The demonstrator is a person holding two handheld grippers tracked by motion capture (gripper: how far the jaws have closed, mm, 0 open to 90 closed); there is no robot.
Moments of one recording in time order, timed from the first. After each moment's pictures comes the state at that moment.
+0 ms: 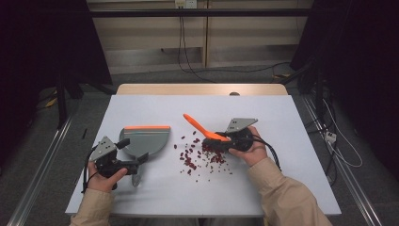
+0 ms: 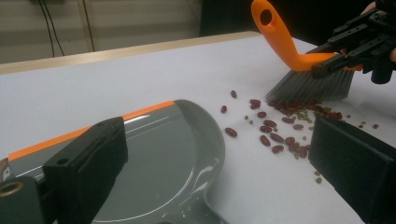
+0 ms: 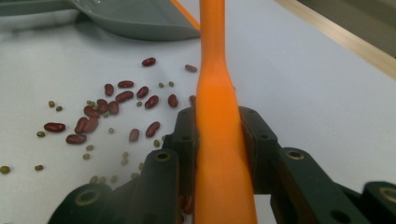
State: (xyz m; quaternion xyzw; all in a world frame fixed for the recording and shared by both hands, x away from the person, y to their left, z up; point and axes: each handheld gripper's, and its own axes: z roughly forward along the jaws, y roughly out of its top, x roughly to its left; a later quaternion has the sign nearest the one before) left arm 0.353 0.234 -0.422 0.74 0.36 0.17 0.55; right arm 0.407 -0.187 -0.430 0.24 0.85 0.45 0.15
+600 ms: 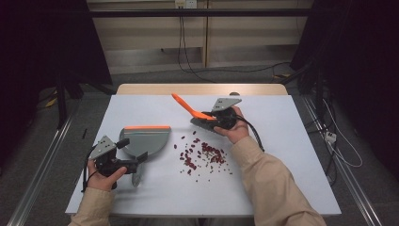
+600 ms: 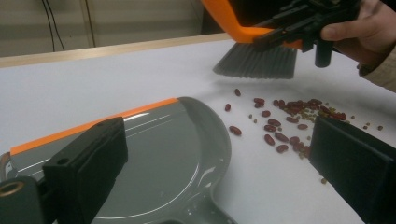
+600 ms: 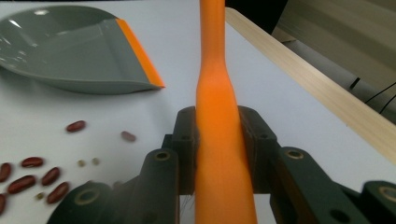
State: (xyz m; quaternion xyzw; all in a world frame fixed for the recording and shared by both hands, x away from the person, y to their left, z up) left arm 0.357 0.237 -0.425 0.74 0.37 0.17 0.54; right arm 0.489 -0.150 -0.431 0.22 0.83 0.48 0.18
